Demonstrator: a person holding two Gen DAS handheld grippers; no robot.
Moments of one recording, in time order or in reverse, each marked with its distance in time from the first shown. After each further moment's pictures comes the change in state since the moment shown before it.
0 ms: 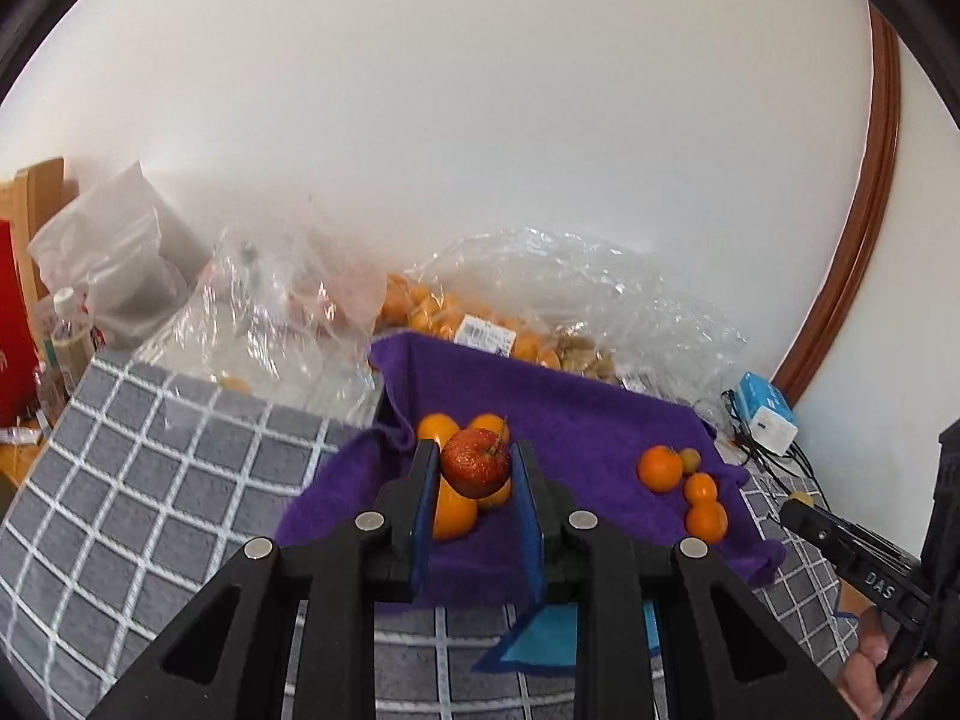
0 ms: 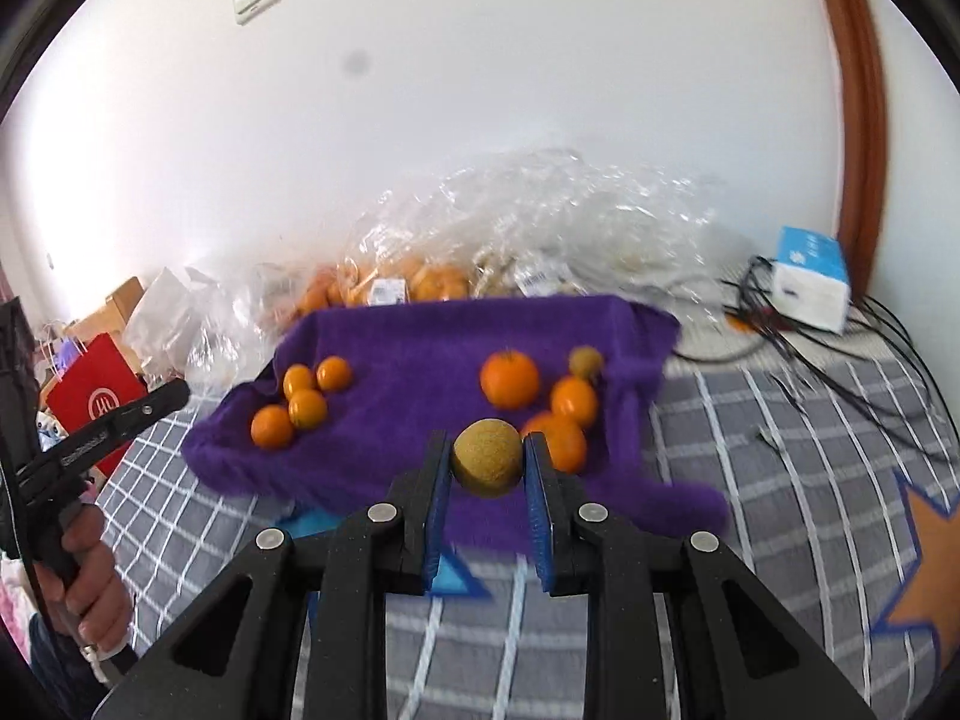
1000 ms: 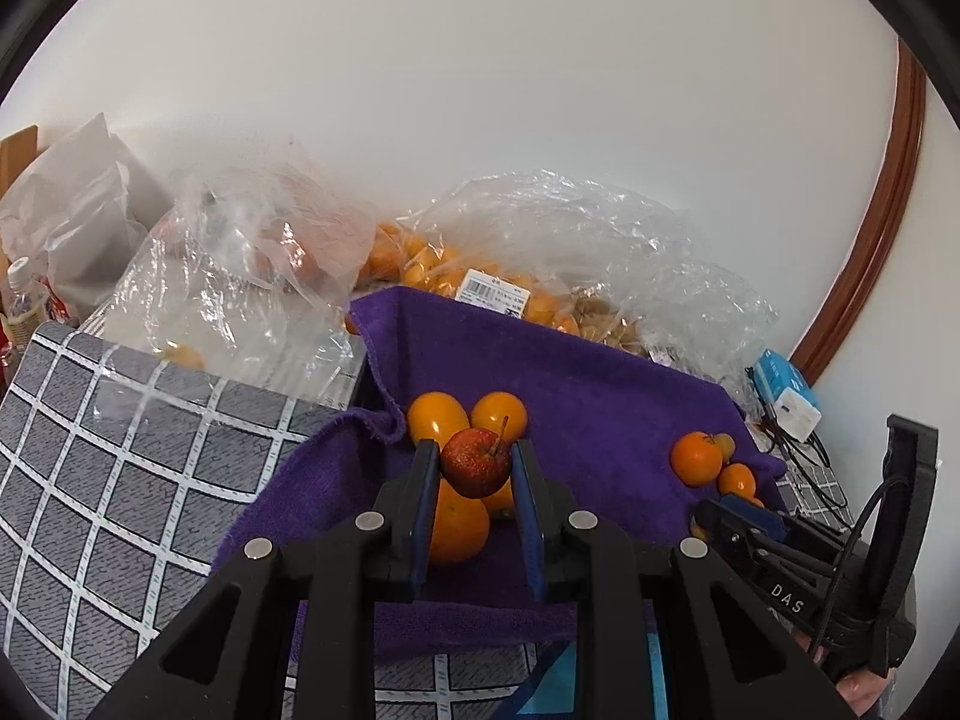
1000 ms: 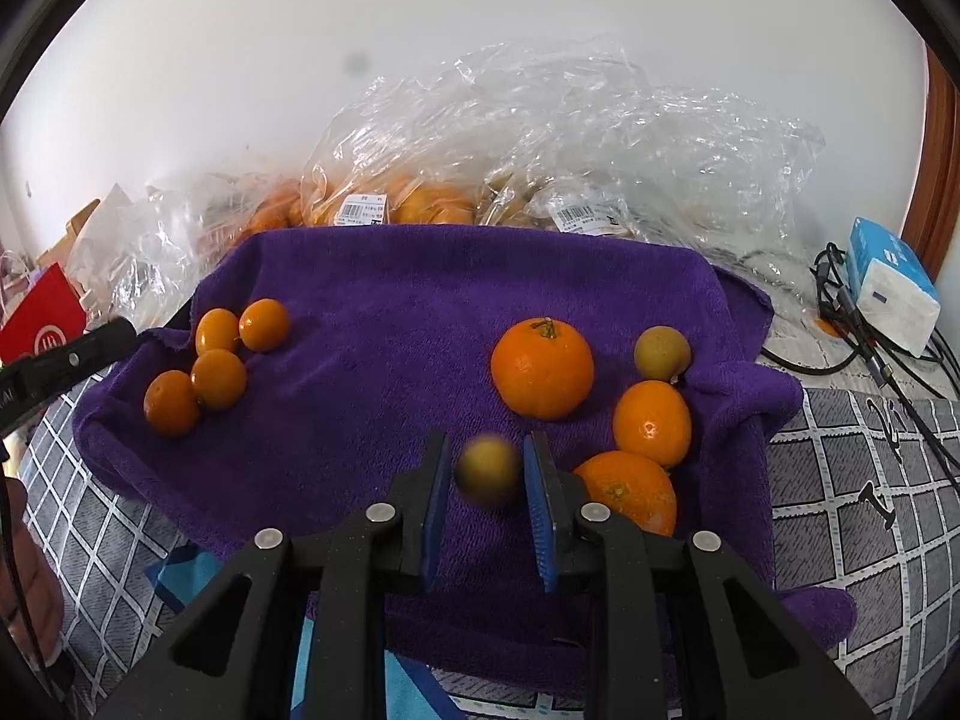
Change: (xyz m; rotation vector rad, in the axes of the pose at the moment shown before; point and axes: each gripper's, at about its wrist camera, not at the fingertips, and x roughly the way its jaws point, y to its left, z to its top) left arm 0.064 0.007 -0.009 -0.014 0.099 -0.029; right arm 0.105 0.011 -0.008 -0.095 0.128 -0.042
